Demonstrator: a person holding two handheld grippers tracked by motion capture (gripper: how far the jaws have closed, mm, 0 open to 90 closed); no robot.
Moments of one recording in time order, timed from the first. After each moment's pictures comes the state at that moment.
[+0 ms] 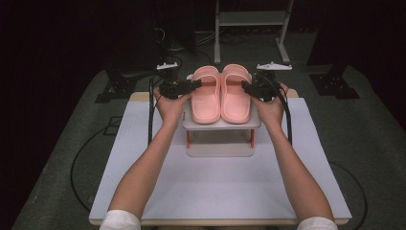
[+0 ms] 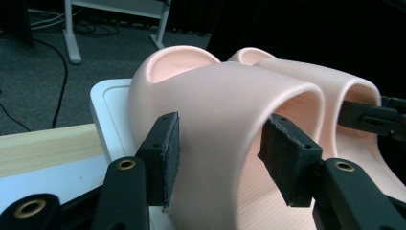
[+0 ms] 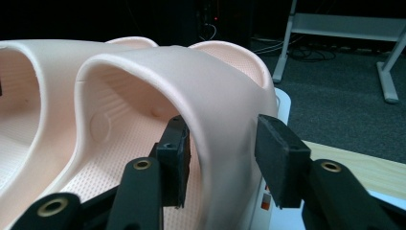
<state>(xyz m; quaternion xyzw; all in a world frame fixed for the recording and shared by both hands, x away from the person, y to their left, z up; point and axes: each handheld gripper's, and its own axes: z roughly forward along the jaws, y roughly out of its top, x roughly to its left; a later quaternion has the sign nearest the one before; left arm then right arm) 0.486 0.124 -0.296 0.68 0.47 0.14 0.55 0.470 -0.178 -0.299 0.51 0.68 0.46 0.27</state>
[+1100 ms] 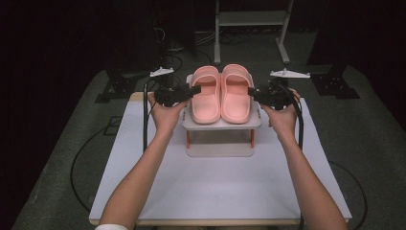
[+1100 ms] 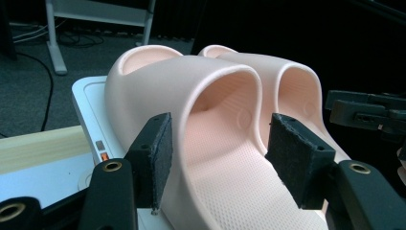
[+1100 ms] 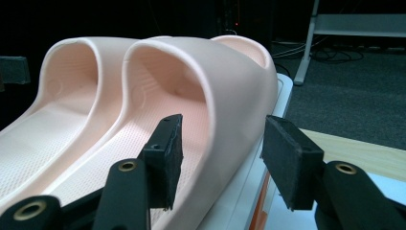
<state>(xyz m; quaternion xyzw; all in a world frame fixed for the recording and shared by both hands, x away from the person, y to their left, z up) 0.448 0.133 -0.288 0.69 0.44 0.13 0.56 0.434 -0.205 -0.297 0.49 0.68 0.50 0.23</state>
